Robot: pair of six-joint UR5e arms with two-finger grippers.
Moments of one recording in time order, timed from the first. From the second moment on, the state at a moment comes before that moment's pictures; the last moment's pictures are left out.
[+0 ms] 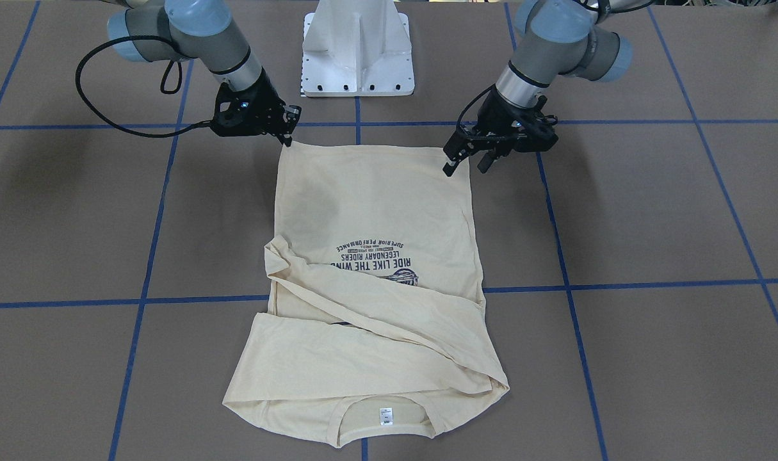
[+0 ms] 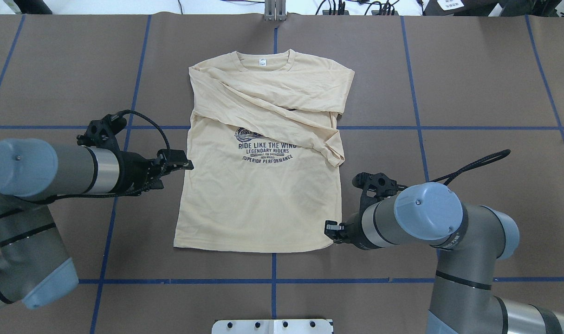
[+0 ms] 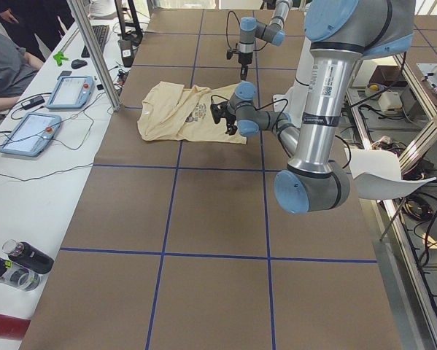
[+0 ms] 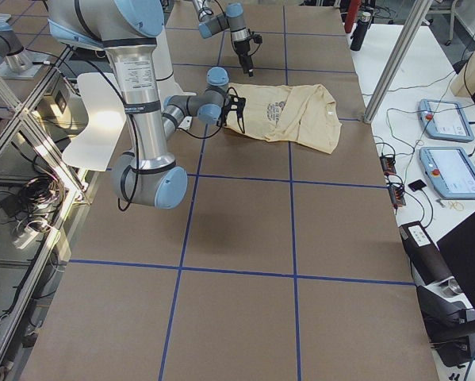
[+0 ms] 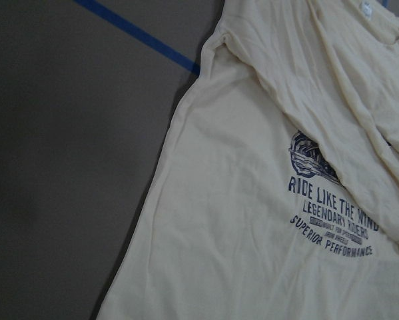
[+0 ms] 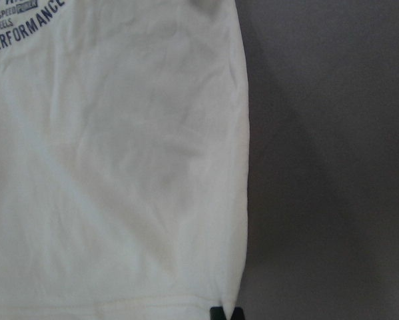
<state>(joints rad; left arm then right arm) -0.42 -1.78 -1.89 -2.18 -1.65 -1.72 0.36 -1.30 1.96 -1.22 1.85 1.56</state>
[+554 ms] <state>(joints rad) -0.33 -1.84 -1.92 -1.96 -1.58 -1.71 0.37 -1.30 1.97 -1.22 1.85 1.56</state>
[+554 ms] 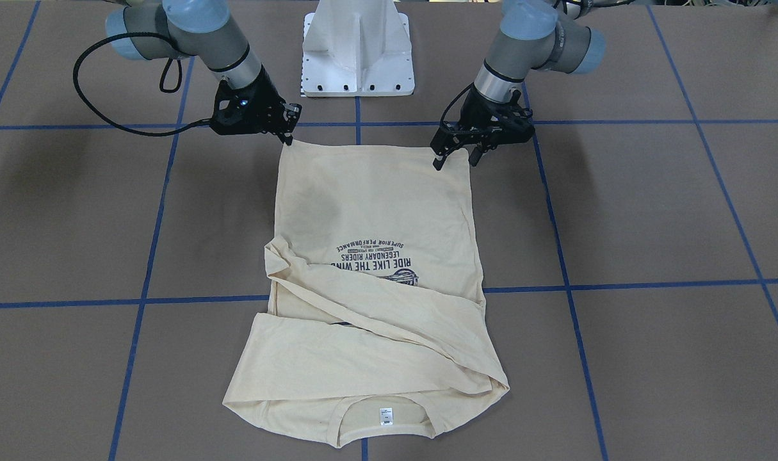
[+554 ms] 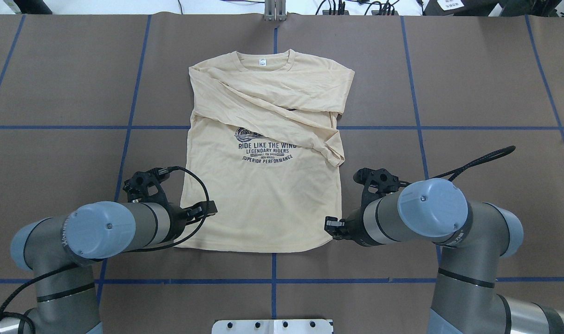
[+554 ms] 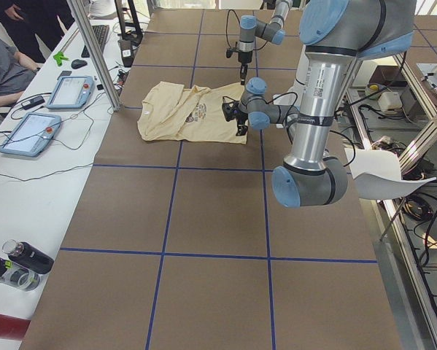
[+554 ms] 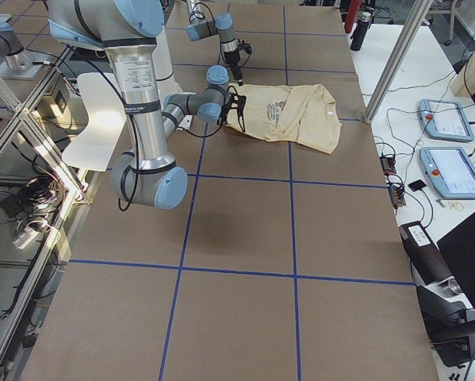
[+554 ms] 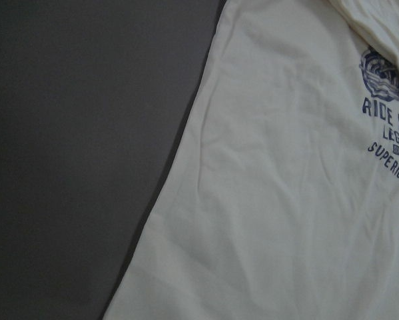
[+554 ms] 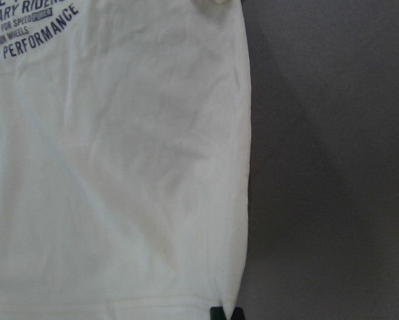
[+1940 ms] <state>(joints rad) -0.29 -1.84 -1.92 -1.79 -1.55 -1.70 0.39 -1.30 1.98 -1.22 1.87 1.56</state>
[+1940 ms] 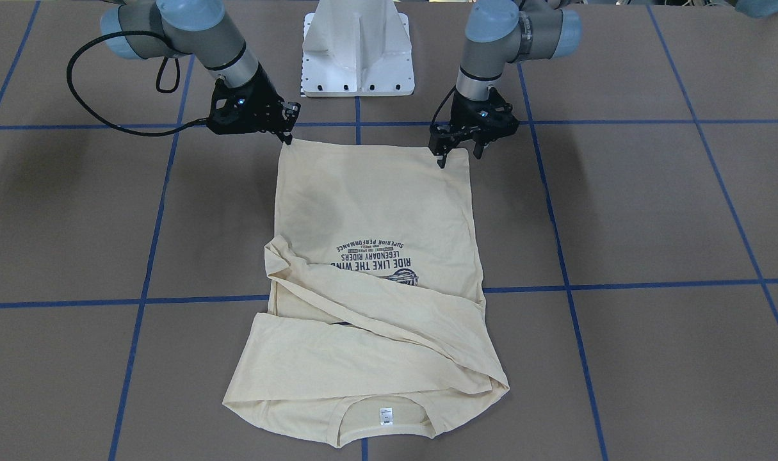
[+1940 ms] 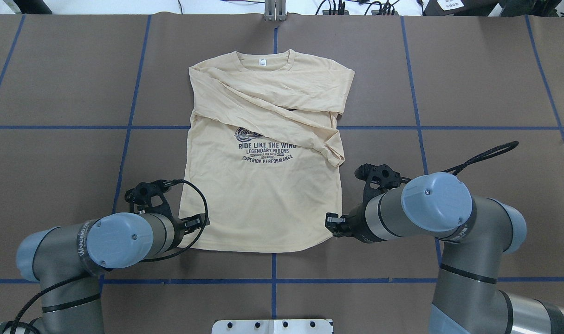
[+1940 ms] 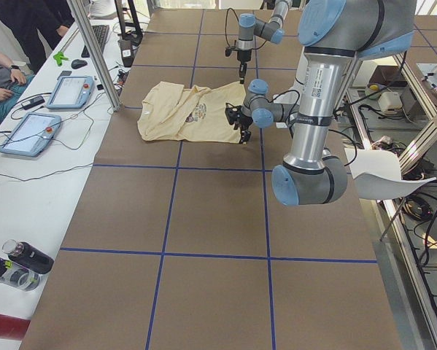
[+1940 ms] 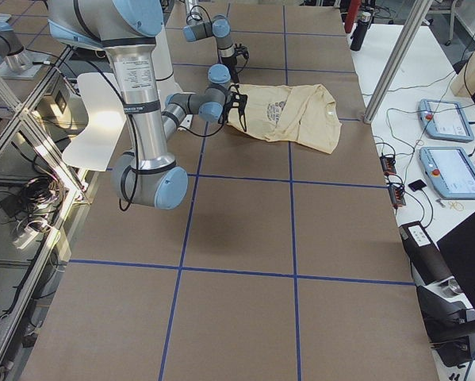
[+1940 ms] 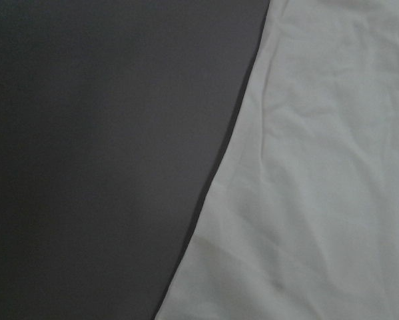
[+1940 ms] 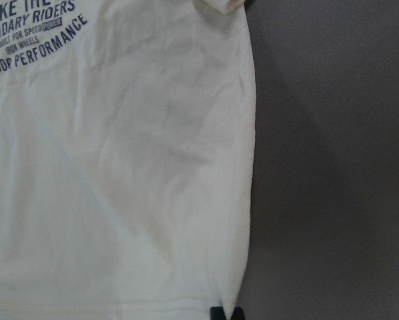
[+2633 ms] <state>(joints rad) -0.28 -1.85 -1.93 -1.75 -1.55 -1.70 0.39 -1.30 1.98 -1.22 1.87 1.56</state>
